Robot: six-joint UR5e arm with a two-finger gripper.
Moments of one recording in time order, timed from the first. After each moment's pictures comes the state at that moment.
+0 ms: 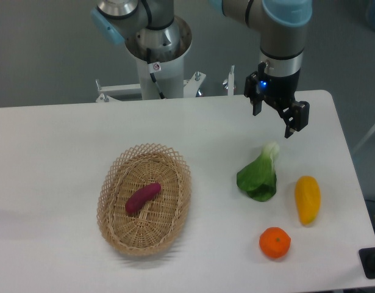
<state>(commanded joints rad) 2.70 -1.69 -1.64 -1.18 1.54 1.59</state>
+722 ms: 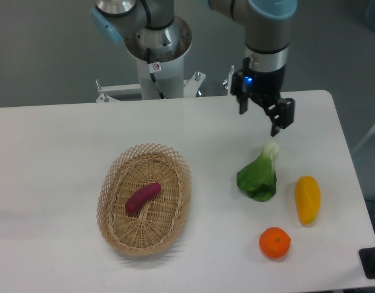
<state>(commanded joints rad) 2.60 -1.63 -1.71 -1.18 1.49 1.33</state>
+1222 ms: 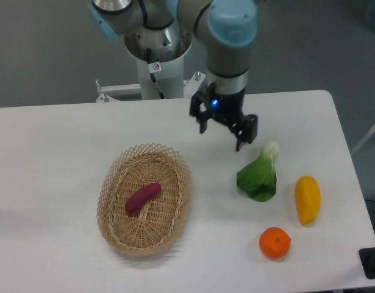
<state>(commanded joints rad) 2.44 -1.71 -1.74 -1.06 1.47 1.00</state>
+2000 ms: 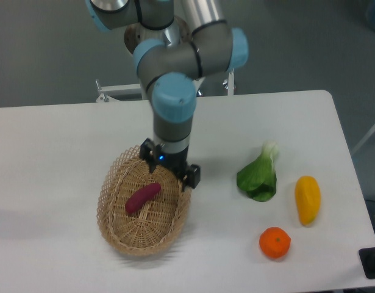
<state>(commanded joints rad) 2.25 -1.92 -1.79 -0.91 1.47 0.89</state>
